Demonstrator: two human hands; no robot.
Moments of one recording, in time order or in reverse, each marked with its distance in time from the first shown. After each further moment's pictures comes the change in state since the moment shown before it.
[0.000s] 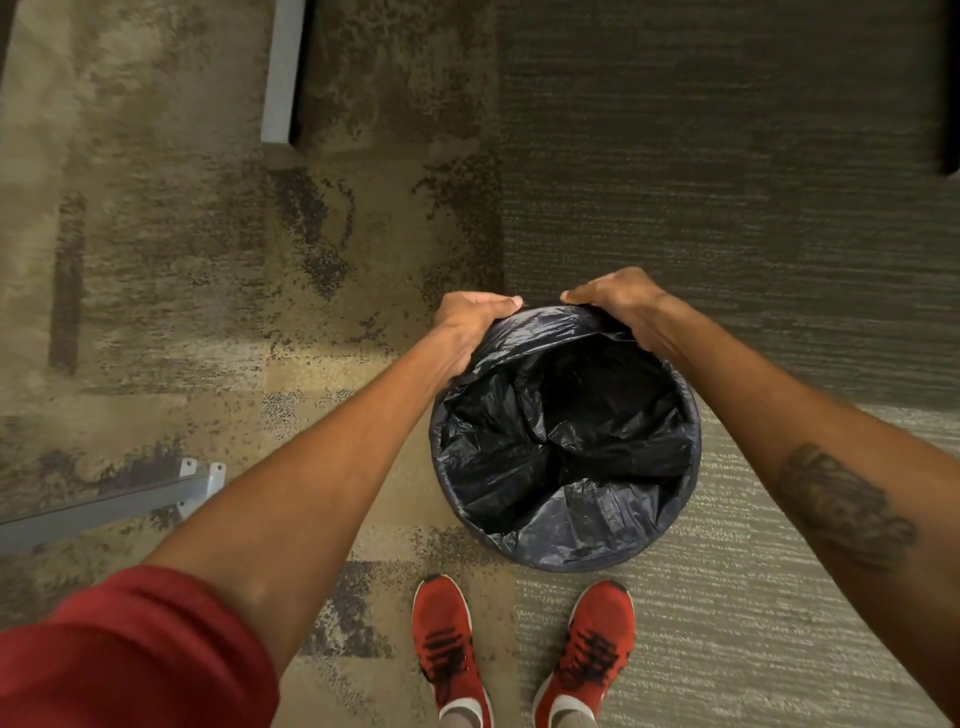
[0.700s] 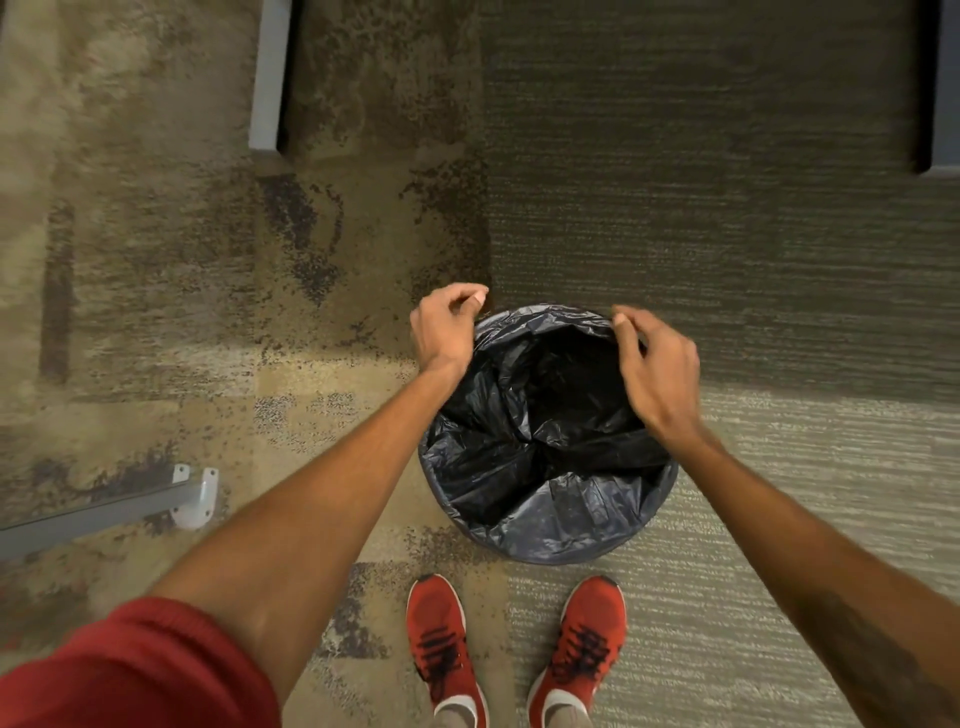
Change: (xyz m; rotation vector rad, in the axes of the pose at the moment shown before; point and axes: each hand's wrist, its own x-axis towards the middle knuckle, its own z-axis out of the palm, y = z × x) left_hand -0.016 -0.017 0.005 0.292 0.367 0.352; right_hand -0.048 0.095 -0.010 -0.291 0.542 -0.543
